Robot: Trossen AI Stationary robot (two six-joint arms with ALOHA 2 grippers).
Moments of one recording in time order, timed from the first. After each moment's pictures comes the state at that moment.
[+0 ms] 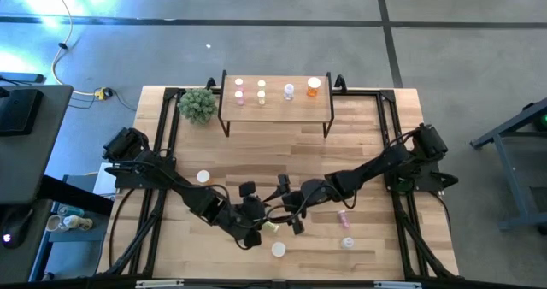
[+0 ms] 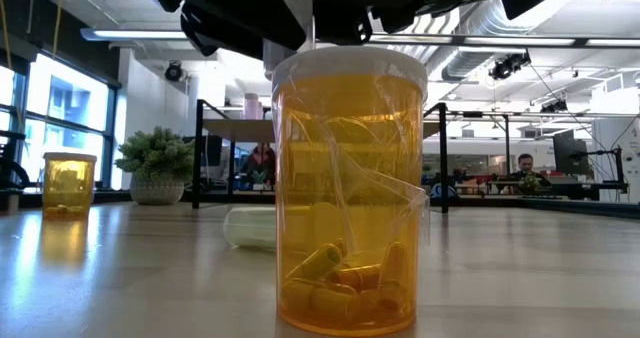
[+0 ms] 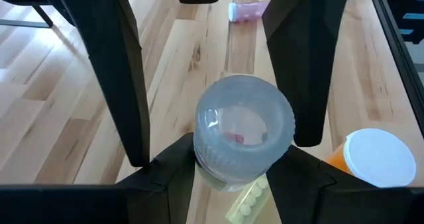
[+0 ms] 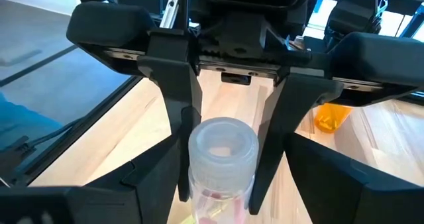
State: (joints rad) left arm -0.44 1.73 1.10 -0.17 -0.57 -0.44; right arm 0.35 1.78 0.98 0.49 0.06 -0.11
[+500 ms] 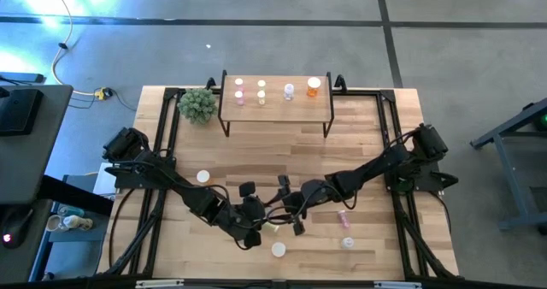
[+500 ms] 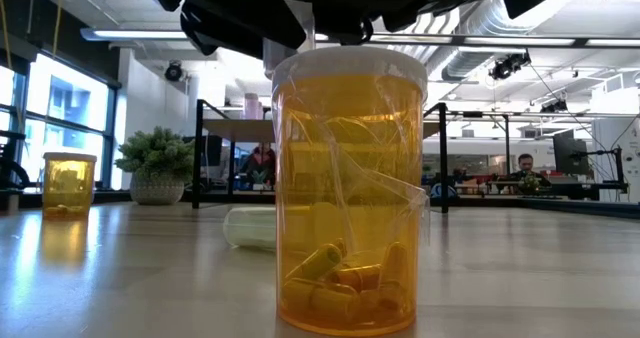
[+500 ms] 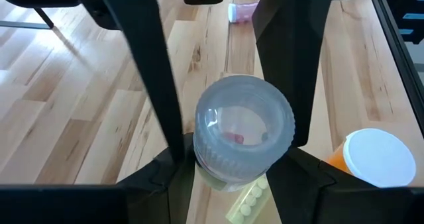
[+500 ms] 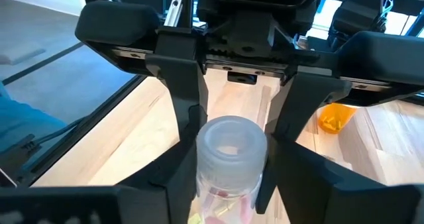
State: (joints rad) left arm -0.44 1.73 1.10 -0.17 -0.57 -0.44; right arm 0.35 1.78 0.98 0.49 0.06 -0.11
